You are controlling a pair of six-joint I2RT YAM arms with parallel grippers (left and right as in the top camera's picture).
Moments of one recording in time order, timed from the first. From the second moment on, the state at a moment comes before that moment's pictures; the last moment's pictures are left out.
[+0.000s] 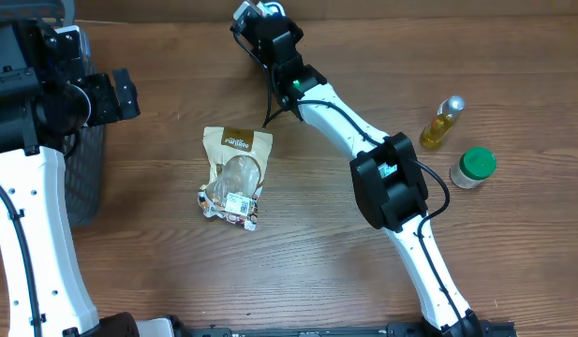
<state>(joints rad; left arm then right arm) 0.23 1.52 1.79 -1.18 0.12 -0.02 0.54 2.59 2.23 0.08 0.38 -0.67</state>
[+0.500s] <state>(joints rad) 0.23 1.52 1.79 -1.18 0.12 -0.02 0.49 2.59 2.23 0.12 0.32 -0.75</state>
